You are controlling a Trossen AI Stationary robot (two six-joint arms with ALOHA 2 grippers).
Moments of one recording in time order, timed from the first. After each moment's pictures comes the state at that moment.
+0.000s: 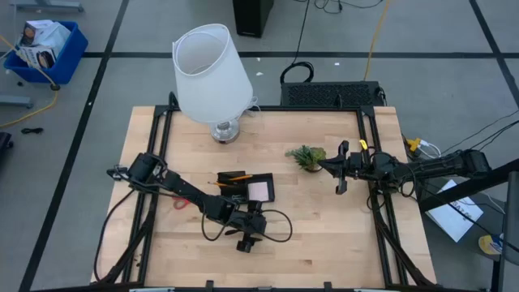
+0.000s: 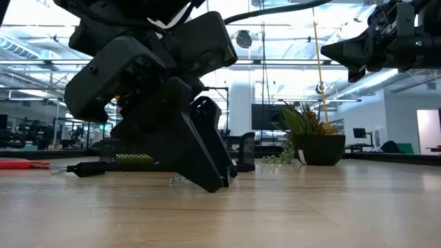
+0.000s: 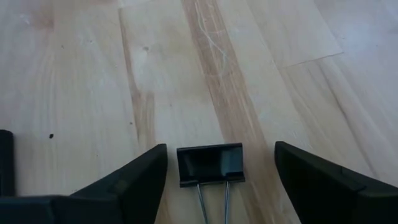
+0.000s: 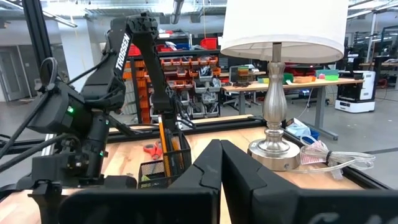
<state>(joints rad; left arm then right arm) -0.38 2.01 1.10 0.06 -0.05 -0.09 0.03 0.53 0.02 0.66 0.18 0.04</state>
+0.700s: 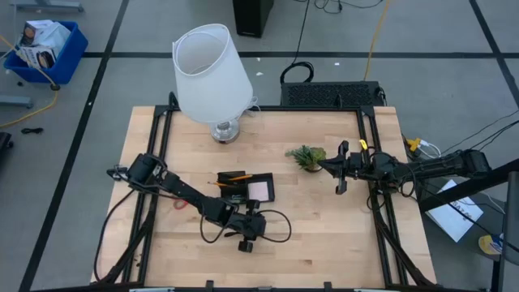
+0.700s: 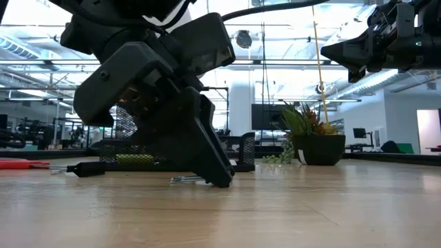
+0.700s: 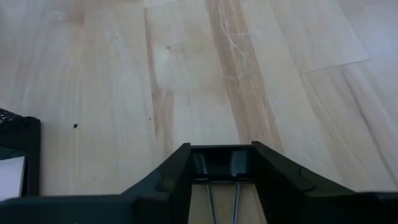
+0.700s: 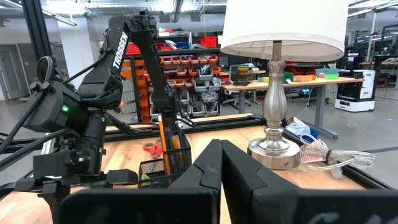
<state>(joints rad) -0.39 2.01 1.10 0.04 -0.15 -0.14 0.03 0.53 0.02 0.65 0.18 0.04</state>
